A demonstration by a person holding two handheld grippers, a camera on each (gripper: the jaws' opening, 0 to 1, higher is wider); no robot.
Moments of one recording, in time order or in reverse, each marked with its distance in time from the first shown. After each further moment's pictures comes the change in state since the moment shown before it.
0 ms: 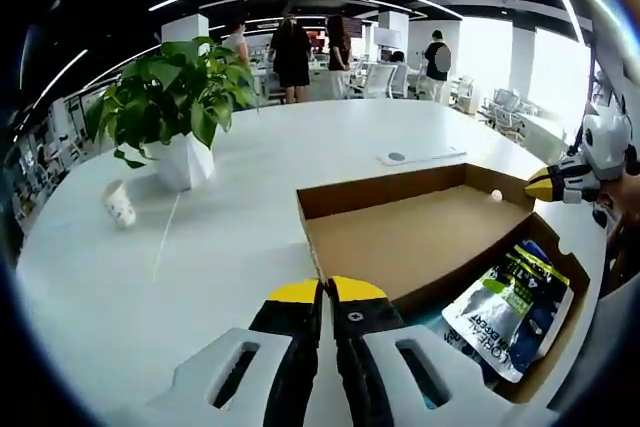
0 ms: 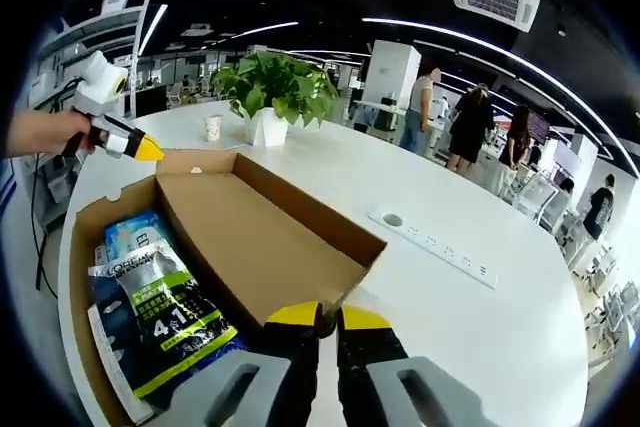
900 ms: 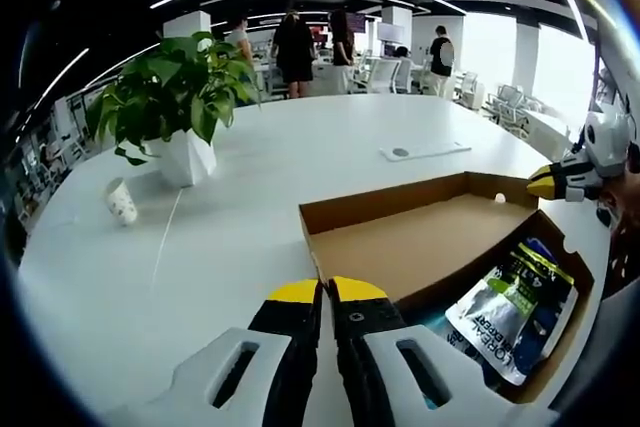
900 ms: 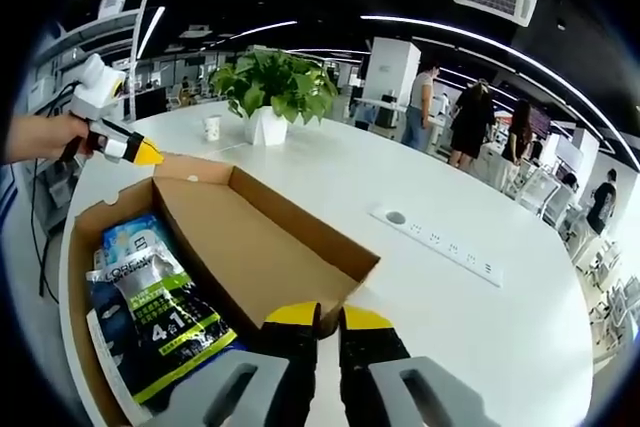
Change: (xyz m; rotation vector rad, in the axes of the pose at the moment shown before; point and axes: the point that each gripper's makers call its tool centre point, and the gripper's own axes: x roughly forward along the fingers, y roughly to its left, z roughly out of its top) left arm 0.005 0.000 -0.002 0.006 0.022 0.017; right arm 0.005 0.000 0.000 0.019 0.009 0.014
